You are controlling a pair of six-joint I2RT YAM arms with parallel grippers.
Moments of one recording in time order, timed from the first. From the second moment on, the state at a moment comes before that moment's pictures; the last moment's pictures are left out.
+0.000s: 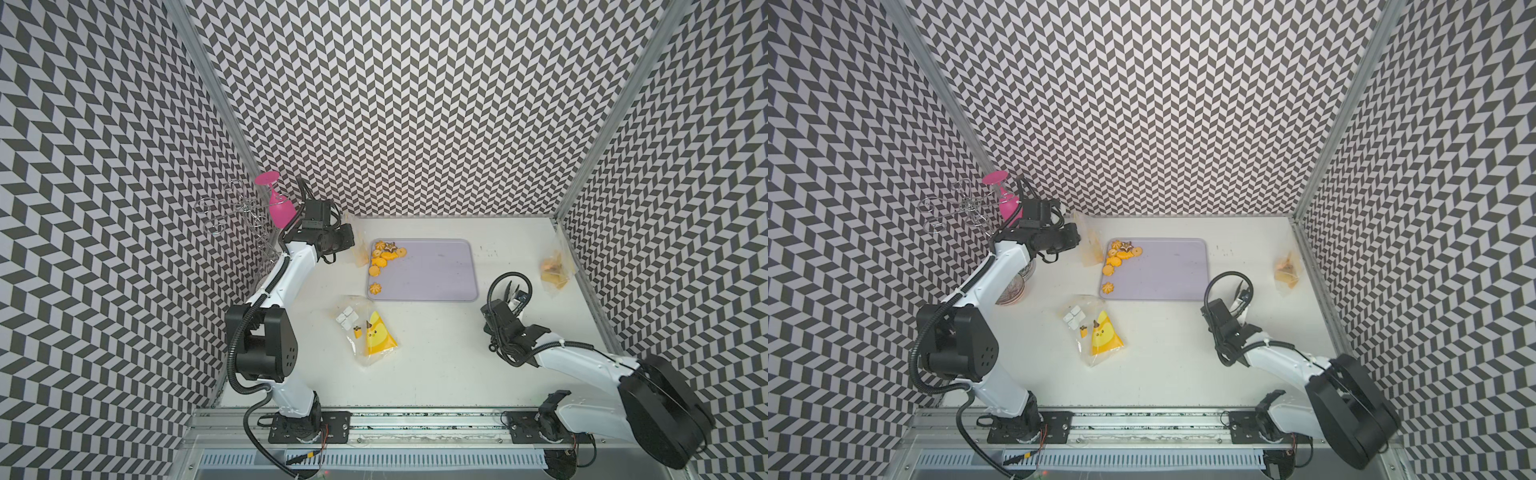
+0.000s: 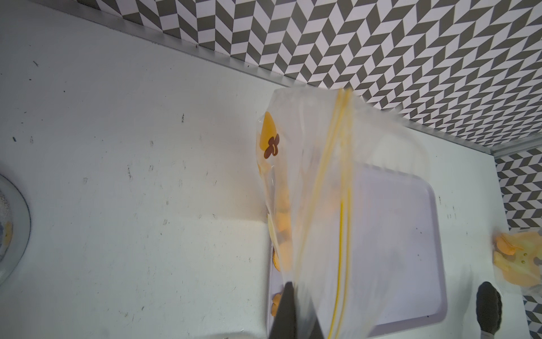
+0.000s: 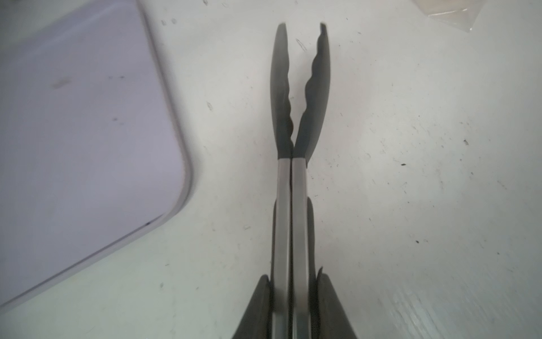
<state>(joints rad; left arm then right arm) -0.09 1.69 1.49 -0.58 0.24 -0.34 0.58 1.19 0.47 -0.25 0.55 0.95</state>
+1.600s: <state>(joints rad) 0.02 1.47 1.38 -0.48 0.06 -0.38 0.37 1.62 0.60 0.32 -0.57 0.95</state>
